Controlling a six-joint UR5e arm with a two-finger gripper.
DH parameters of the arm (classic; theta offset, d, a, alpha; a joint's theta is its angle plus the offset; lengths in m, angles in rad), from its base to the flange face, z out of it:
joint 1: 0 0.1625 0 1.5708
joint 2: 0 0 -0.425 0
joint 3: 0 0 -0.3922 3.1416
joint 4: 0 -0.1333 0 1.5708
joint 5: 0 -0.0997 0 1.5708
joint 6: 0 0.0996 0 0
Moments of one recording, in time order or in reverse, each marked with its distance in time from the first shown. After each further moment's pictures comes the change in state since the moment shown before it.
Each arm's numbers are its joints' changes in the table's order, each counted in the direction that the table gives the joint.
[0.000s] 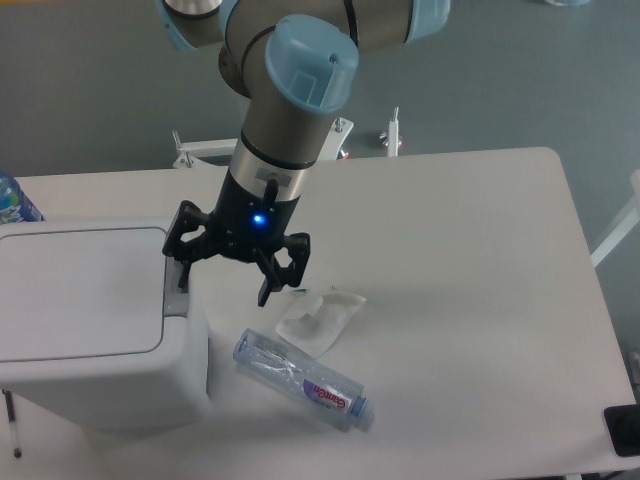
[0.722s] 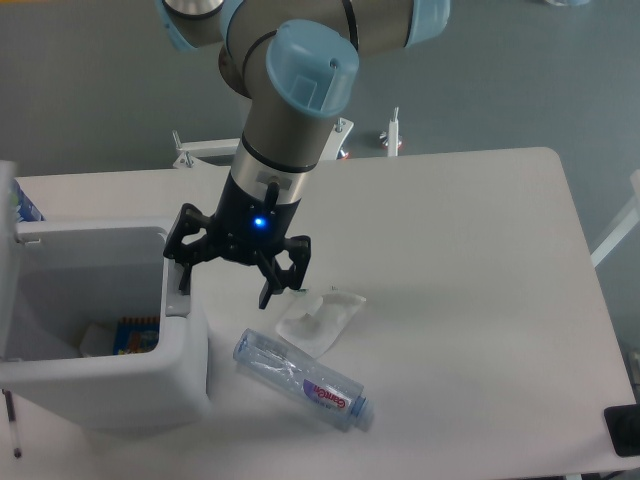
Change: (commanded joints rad) arm 0.002 0.012 0.037 -0.041 0.000 0.002
